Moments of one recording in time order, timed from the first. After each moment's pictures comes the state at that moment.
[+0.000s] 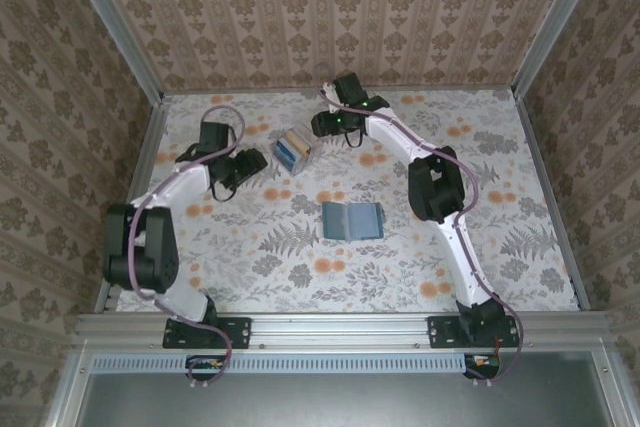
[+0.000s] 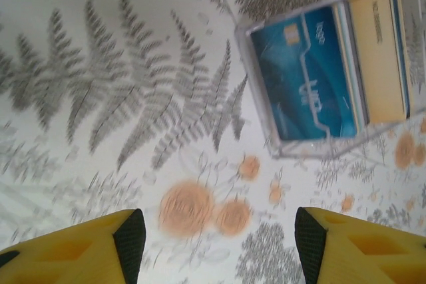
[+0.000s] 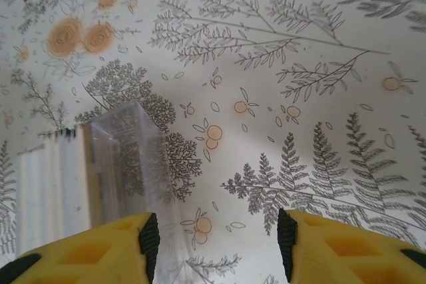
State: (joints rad) left arm -0.17 1.56 1.00 -0.41 0.28 -0.65; right arm 0.43 2.52 2.30 -0.64 -0.24 0.16
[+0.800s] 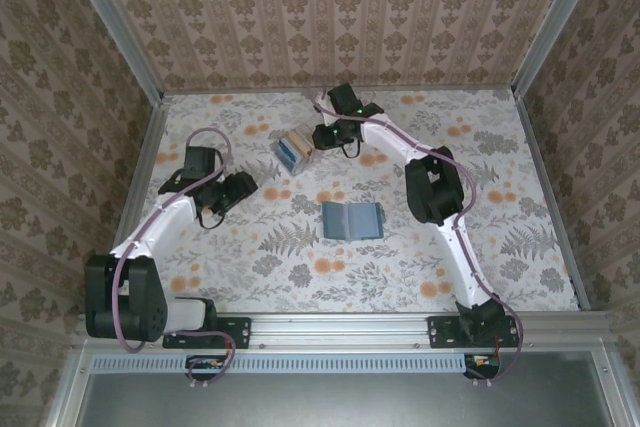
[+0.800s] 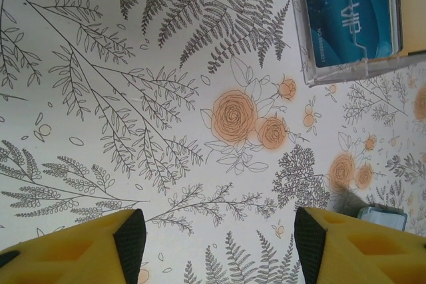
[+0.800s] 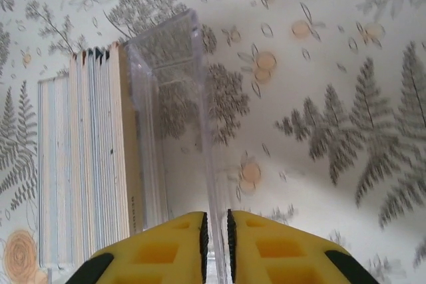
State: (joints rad) left arm -0.14 1.30 0.82 -0.50 0.29 -0.63; right arm 0.45 2.45 2.13 -0.63 -0.29 0.19
